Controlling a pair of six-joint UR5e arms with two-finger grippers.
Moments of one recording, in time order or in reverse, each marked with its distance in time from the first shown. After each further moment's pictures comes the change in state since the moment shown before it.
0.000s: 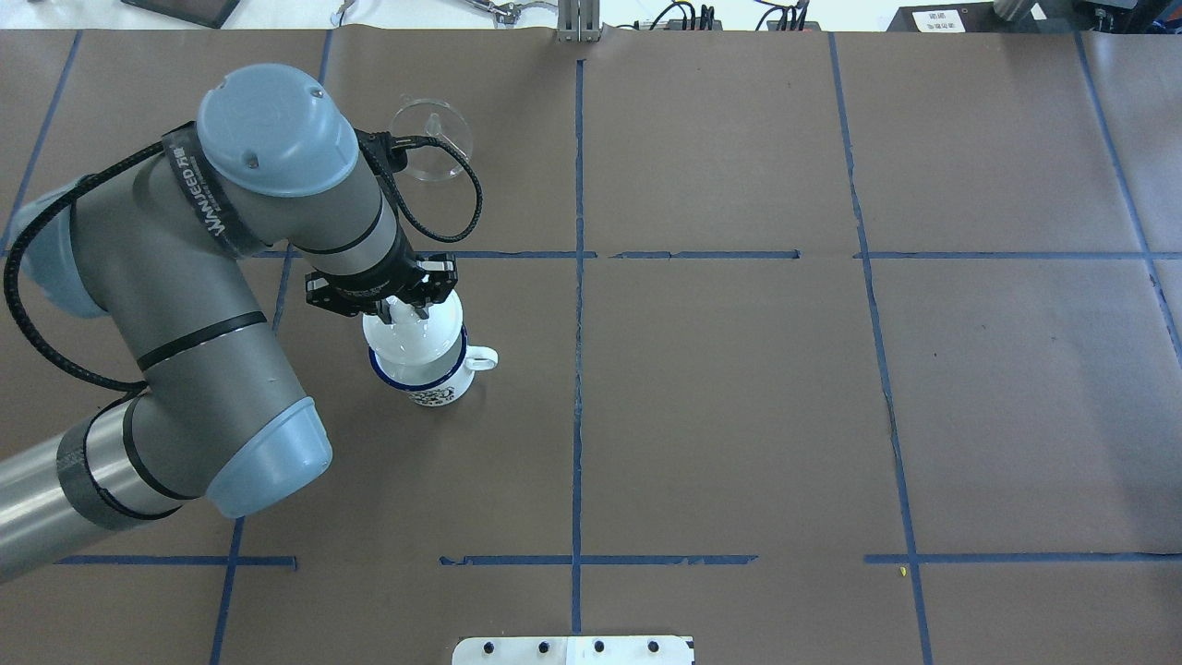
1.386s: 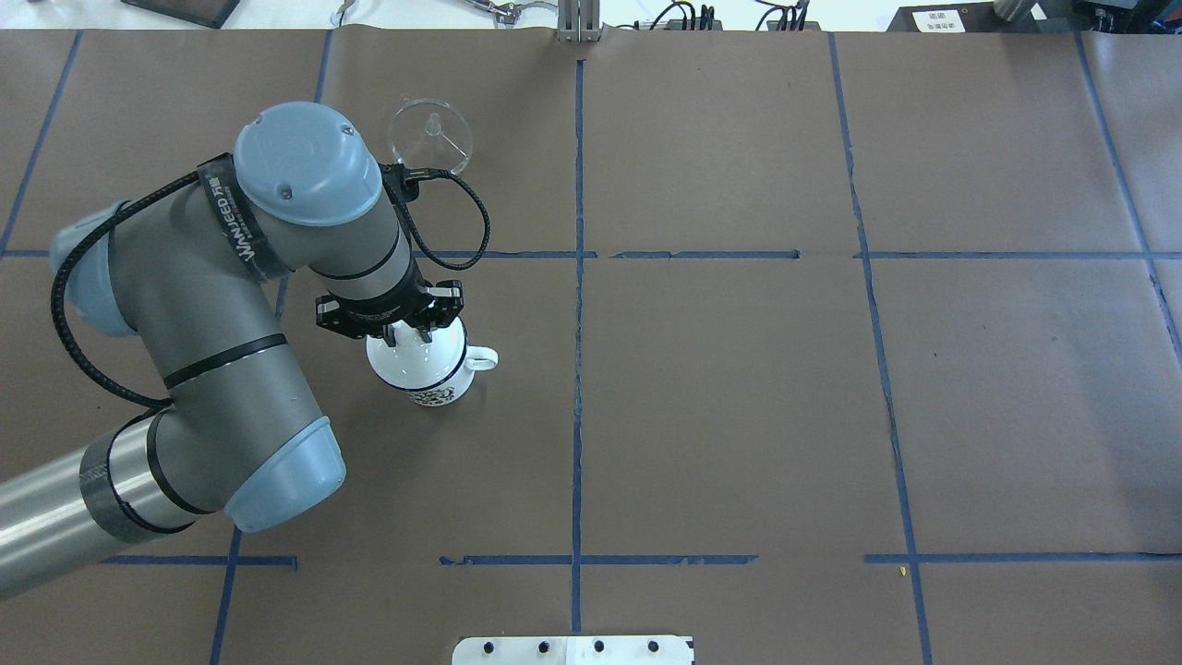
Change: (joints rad) left arm 0.028 0.010 0.025 -0.002 -0.001 0.001; right arm -0.001 0.000 0.010 0.000 0.002 0.001
